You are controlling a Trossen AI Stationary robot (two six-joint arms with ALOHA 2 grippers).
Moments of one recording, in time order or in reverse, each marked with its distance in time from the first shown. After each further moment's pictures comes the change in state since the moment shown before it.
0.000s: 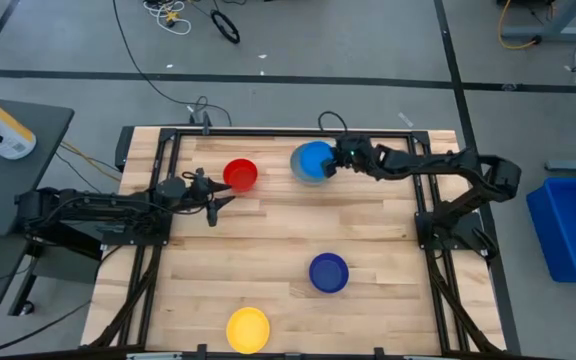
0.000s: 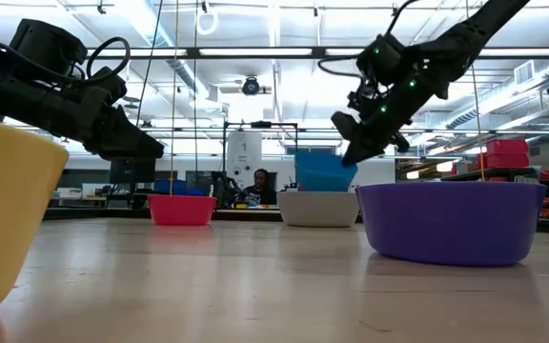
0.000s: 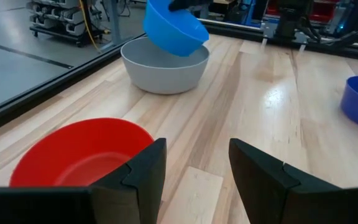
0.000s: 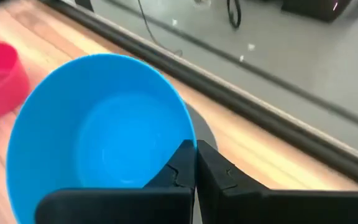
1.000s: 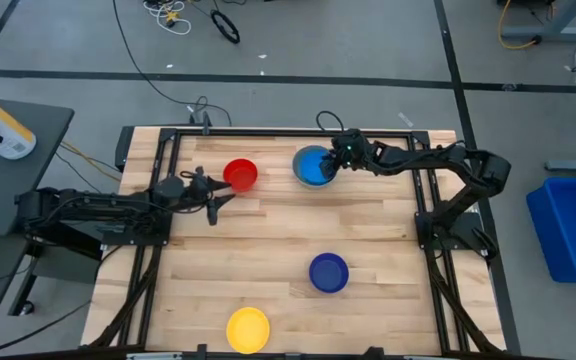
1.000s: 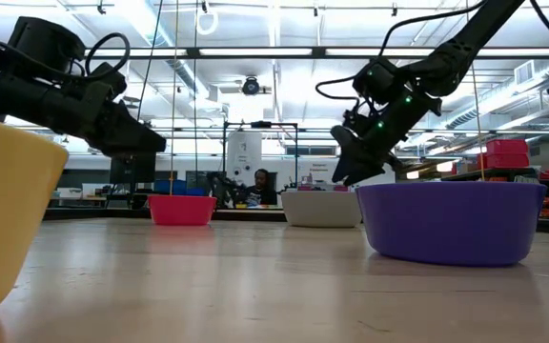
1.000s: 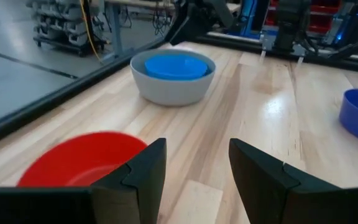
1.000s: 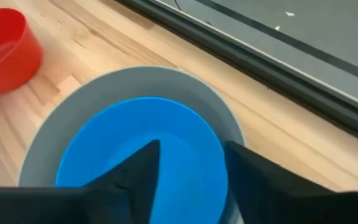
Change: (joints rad) left arm 0.000 0.000 -0.001 0.052 -0.007 0.003; right arm -0.071 0.093 0.011 0.036 -0.208 -0.021
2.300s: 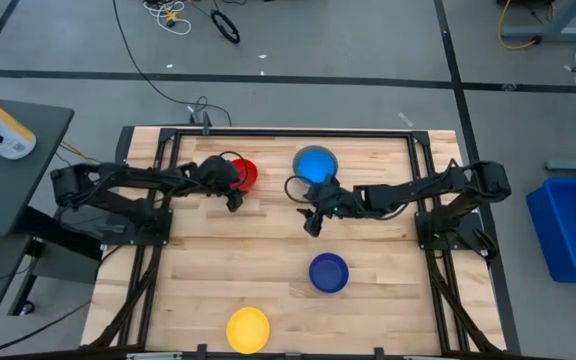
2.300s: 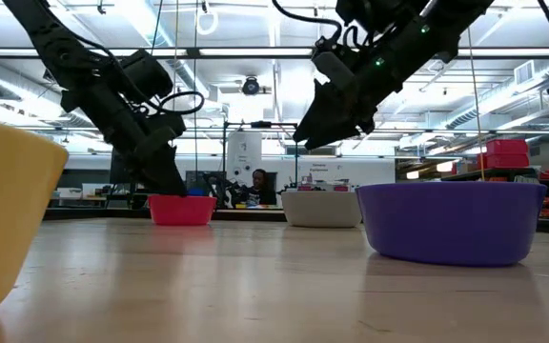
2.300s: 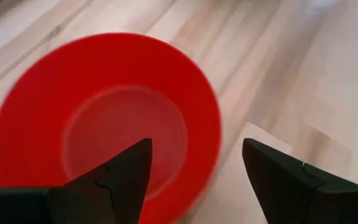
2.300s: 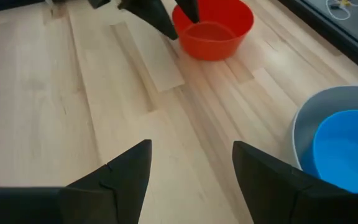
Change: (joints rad) left arm 0.166 0.556 0.424 -0.451 0.075 -0.054; right arm 0.557 -0.001 0.120 -0.099 0.185 0.006
